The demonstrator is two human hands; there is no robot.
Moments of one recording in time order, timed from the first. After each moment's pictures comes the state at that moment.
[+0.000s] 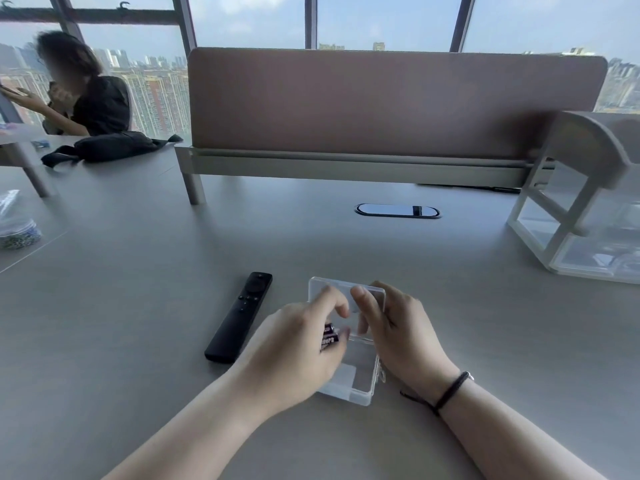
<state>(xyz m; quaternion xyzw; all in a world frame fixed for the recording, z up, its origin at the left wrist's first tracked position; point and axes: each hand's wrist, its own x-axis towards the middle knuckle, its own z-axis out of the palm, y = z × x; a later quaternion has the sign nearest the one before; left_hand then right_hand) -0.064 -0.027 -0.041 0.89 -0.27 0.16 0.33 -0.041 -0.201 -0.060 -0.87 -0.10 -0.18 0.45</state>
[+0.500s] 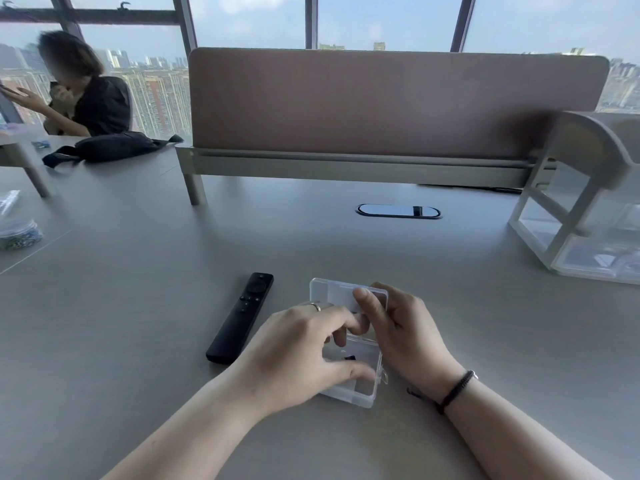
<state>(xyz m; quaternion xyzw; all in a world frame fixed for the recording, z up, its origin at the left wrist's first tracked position) -0.063 -0.022 -0.038 0.89 -0.31 0.12 0.31 -0.041 -0.203 -0.057 -0.86 -0.13 -0.17 0.46</state>
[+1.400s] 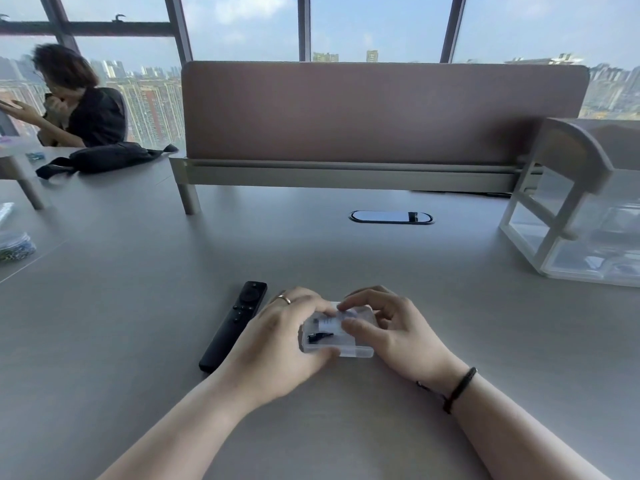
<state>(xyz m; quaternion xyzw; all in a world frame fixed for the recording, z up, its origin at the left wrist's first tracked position) -0.042 -0.013 -0.052 0.89 -0.27 0.17 0.34 -0.036 -0.216 -0.051 -0.84 -0.12 -0.04 0.53</state>
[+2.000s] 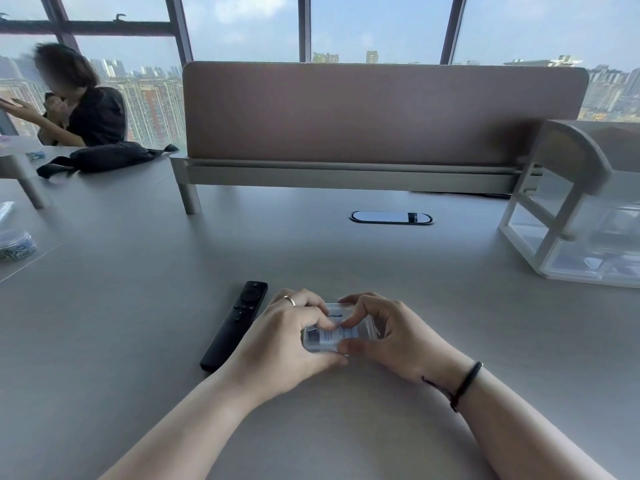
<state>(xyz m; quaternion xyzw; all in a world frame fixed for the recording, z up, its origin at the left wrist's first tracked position) -0.039 -0.015 -0.055 0.89 -0.27 0.15 0.35 -0.033 -0.222 -0.053 -0.86 -0.18 0.00 0.47</state>
